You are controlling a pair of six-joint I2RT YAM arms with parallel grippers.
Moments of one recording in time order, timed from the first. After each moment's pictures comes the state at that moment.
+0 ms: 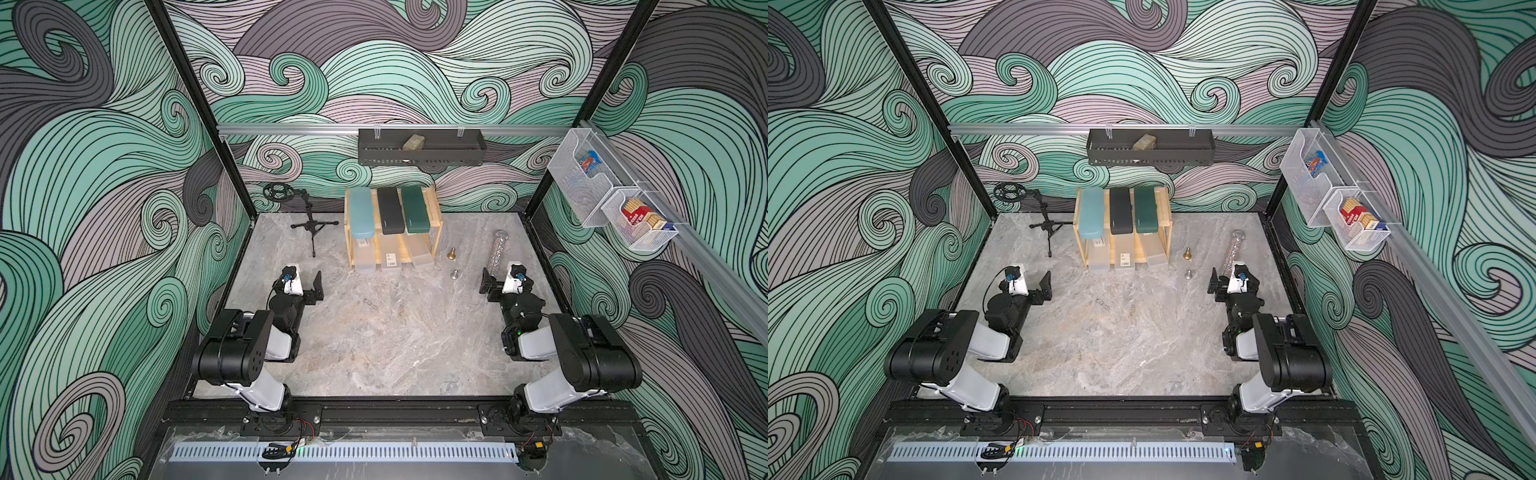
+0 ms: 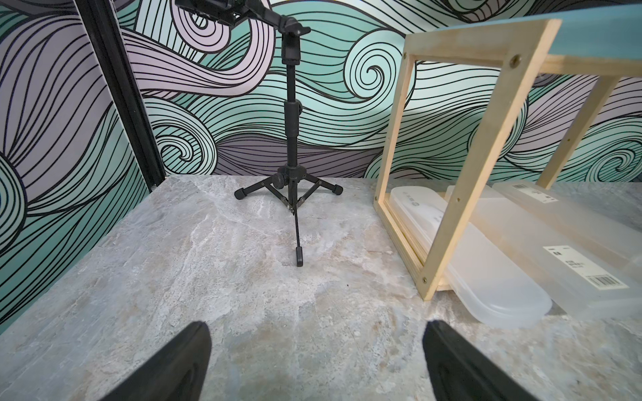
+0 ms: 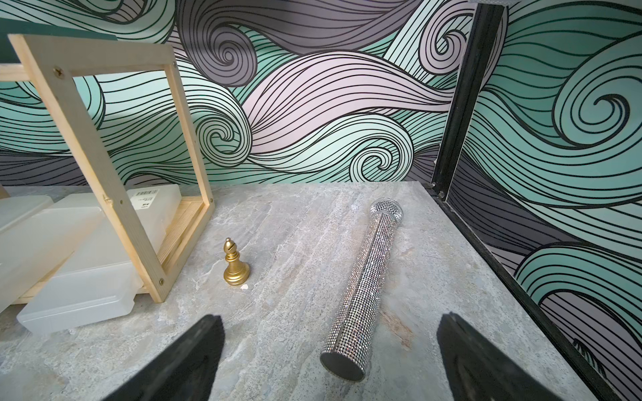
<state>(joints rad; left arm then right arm) -0.03 1.60 0.20 1.31 0.00 -0.02 -0.03 1.57 0.22 1.26 0.05 0.00</state>
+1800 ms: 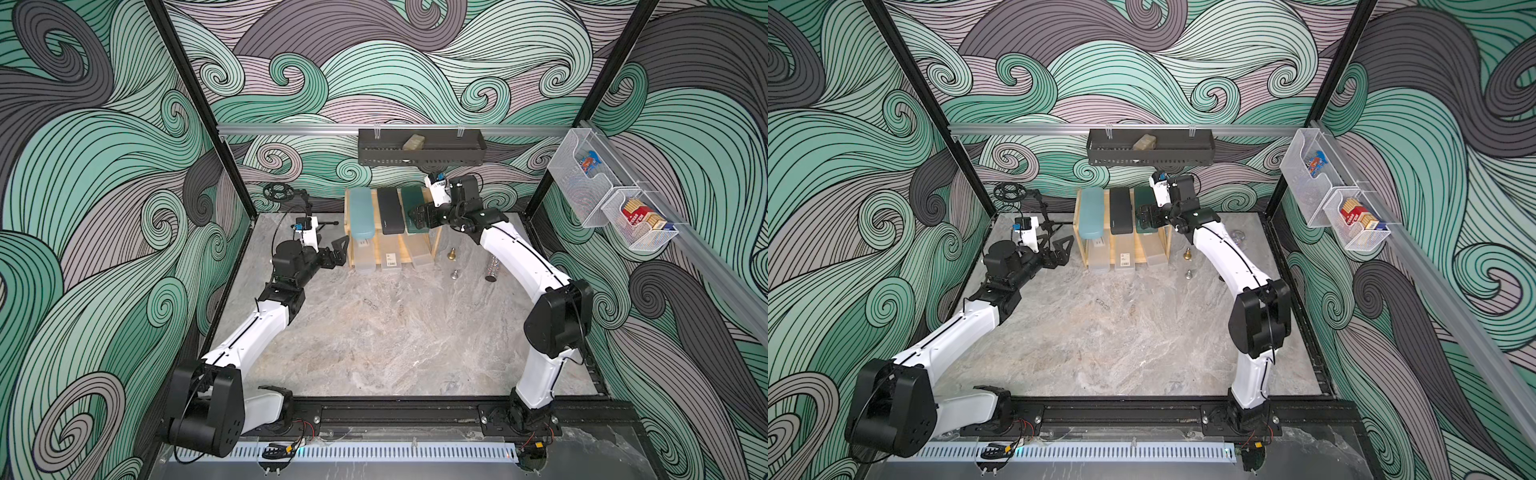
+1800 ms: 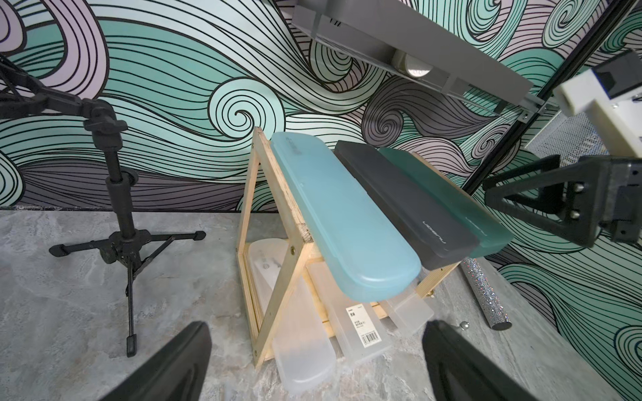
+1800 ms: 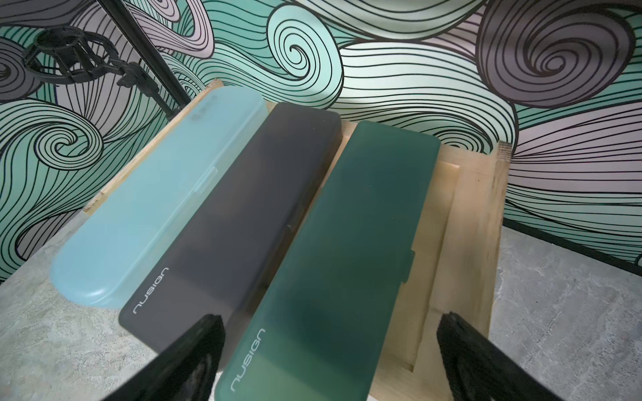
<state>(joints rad) -0.19 1.25 0.75 0.33 0.21 -0.26 0.36 1.87 1.79 -0.51 -0.17 0.04</state>
